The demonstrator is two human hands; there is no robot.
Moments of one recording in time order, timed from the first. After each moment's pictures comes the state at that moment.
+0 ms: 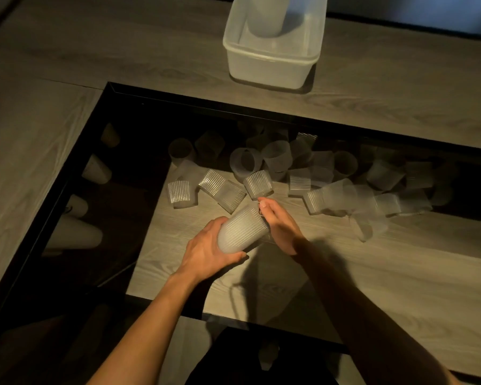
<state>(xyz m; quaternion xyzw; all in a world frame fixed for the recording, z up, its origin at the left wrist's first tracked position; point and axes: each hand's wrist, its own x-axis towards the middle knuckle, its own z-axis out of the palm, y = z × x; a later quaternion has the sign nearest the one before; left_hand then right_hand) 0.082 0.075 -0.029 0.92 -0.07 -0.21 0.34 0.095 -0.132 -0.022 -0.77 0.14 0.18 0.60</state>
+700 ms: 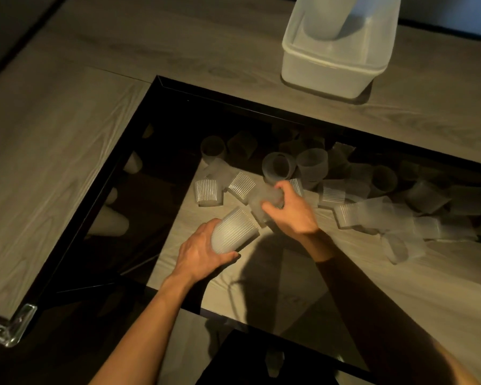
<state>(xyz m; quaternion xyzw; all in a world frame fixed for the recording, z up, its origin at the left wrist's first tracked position) 0.089 0.136 -0.036 0.93 0.02 -0.20 0.32 0.157 -0.102 -0.020 -0.91 0.06 0.17 0.37</state>
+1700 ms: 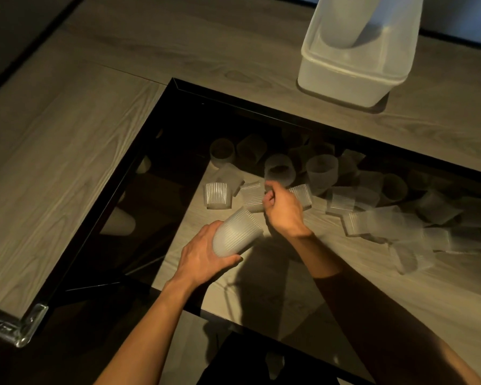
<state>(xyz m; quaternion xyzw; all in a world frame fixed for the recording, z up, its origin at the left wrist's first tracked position) 0.088 0.148 -0.039 0.92 0.01 -0.19 0.34 0.181 -0.064 -0.033 -0.94 0.05 0.10 0.33</state>
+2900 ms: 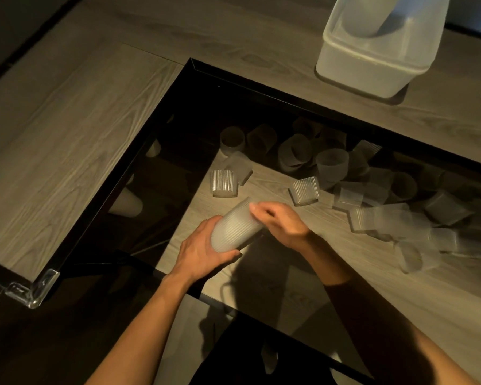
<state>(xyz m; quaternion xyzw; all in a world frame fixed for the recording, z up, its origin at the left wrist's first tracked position) 0.063 0.160 -0.045 0.92 0.03 -0.17 0.36 0.133 -0.062 -0.009 -0.83 -0.09 0.26 0.48</state>
